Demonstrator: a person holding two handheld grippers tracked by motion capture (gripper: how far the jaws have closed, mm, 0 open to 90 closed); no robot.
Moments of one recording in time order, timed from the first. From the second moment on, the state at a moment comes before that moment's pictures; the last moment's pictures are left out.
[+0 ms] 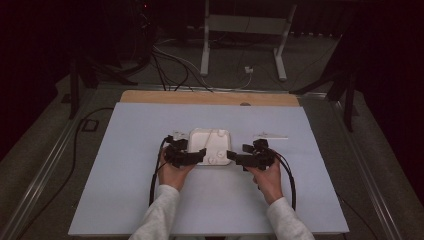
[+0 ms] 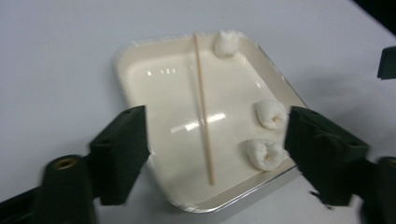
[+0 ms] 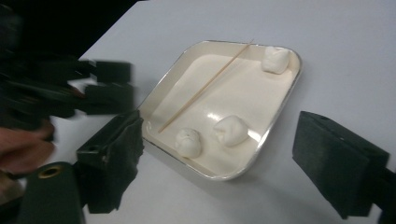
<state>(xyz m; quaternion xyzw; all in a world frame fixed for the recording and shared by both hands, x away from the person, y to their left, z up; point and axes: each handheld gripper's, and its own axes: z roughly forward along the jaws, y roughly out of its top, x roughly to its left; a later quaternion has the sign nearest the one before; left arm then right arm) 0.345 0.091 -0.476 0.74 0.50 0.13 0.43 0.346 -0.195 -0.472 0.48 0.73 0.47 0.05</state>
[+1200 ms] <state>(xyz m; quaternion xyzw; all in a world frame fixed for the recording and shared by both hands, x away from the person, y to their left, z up) 0.229 0.243 -0.462 0.67 0.45 0.29 0.51 0.256 -0.309 -0.481 0.45 0.70 0.50 0.22</state>
